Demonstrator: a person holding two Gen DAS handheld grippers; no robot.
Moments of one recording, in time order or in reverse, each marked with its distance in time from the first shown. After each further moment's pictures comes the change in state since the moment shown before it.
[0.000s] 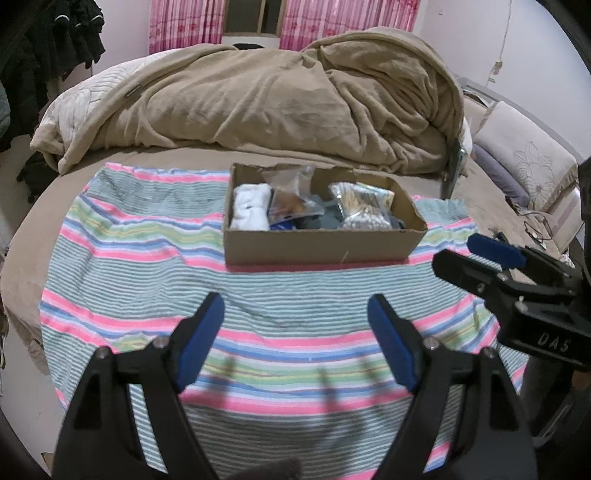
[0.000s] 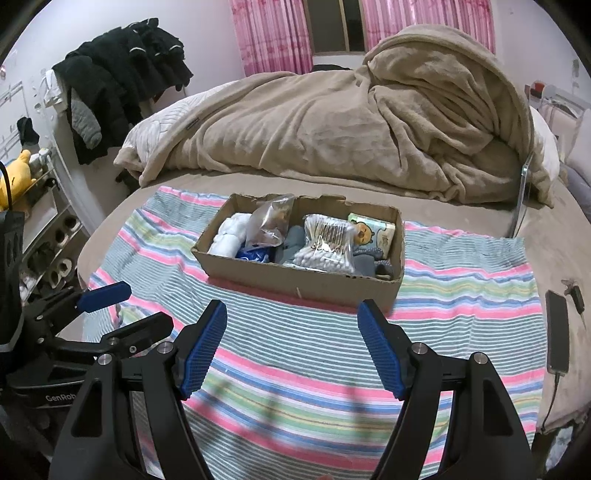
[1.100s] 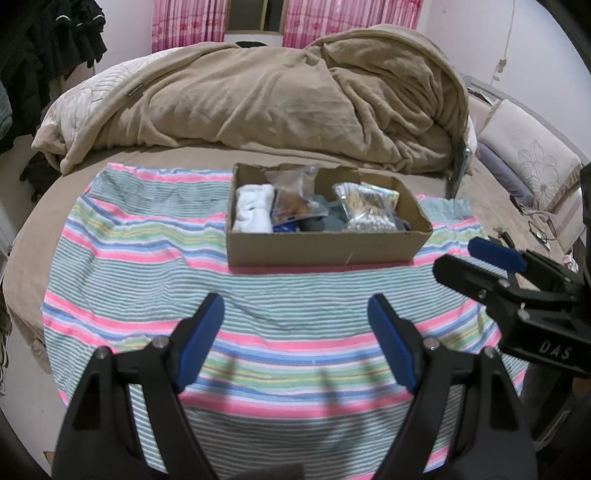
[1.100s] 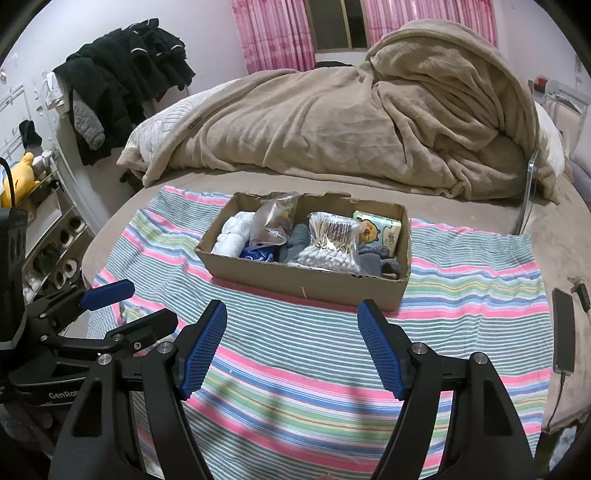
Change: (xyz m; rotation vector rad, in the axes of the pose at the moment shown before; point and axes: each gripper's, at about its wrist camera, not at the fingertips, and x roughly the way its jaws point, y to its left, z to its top) left arm 0.004 -0.001 0.004 -0.001 0.011 0.016; right arm 0.004 -0.001 0.000 0.008 0.009 0.018
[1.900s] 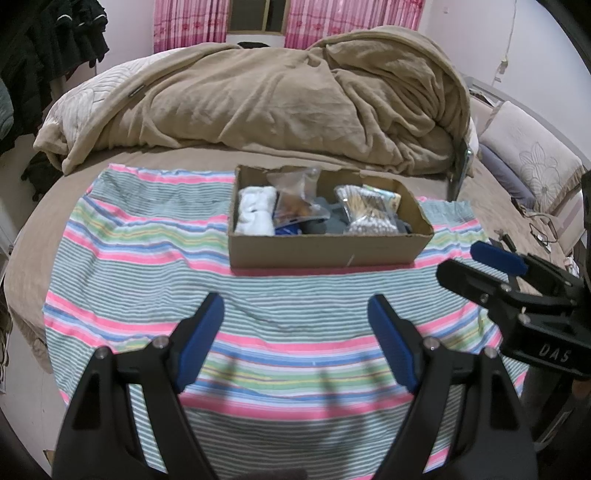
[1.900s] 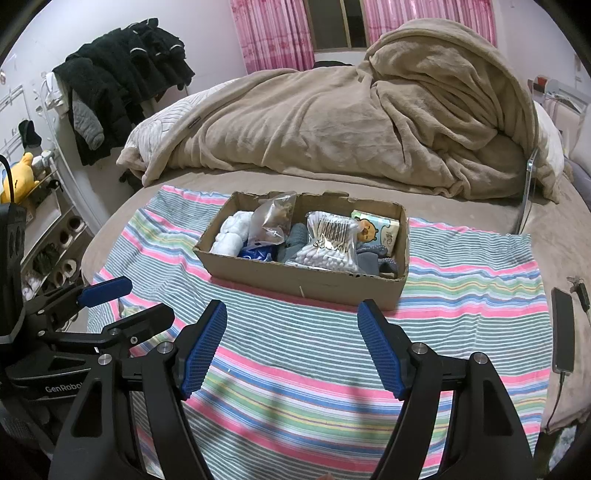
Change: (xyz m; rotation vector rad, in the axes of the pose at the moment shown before) left arm 0.000 0.002 0.004 -0.004 0.000 0.000; right arm 0.001 -0.002 -0.001 0.000 0.000 -0.001
